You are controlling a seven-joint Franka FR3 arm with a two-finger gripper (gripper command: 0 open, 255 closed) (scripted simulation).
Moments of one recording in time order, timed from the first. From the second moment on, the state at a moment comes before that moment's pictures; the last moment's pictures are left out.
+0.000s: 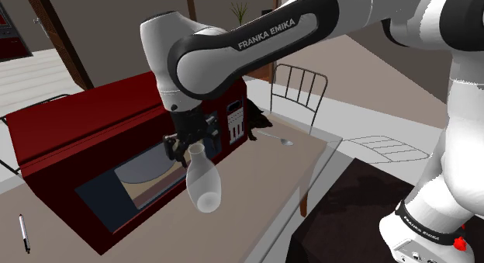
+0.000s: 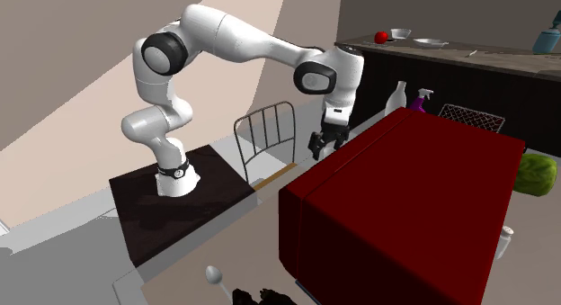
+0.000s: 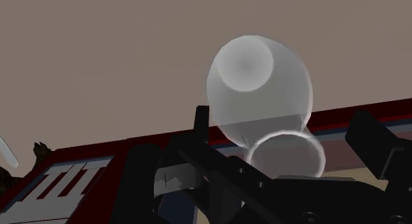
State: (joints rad) arm 0.21 0.34 0.52 -1.64 -0.13 1.86 0.85
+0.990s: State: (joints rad) arm 0.21 0.34 0.52 -1.65 -0.14 1.88 0.85
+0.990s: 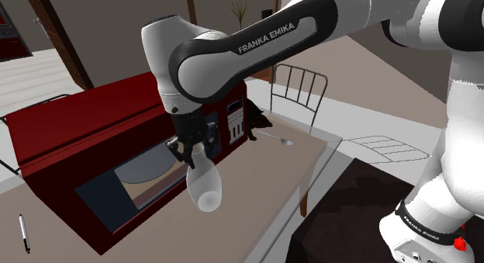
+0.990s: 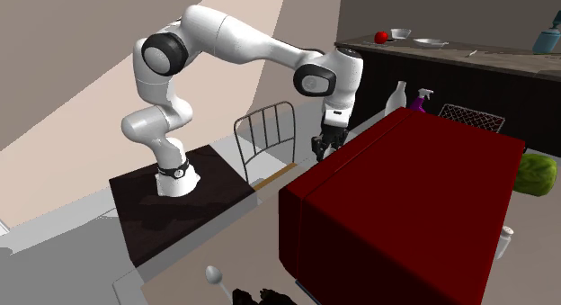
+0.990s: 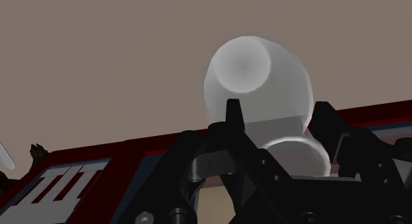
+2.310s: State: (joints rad) arm 0.22 0.32 0.53 -1.47 -0.12 1.67 0.84
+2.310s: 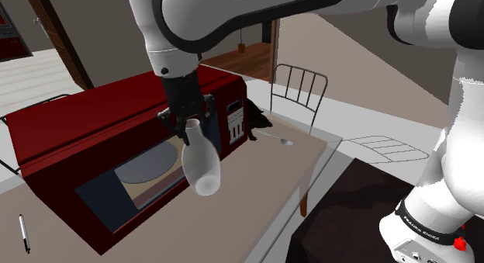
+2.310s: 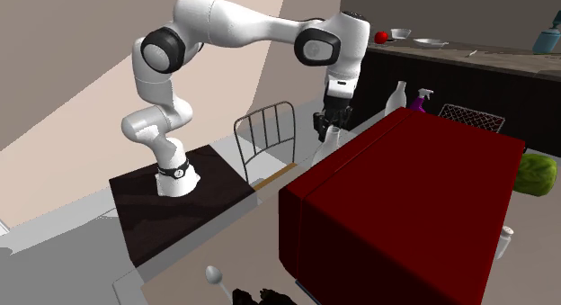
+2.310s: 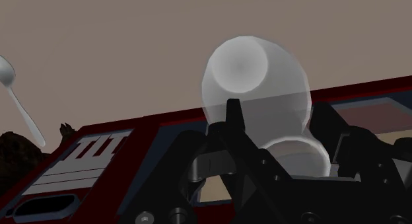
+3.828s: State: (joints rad) arm 0.31 0.44 0.53 -0.98 -0.18 1.29 0.86
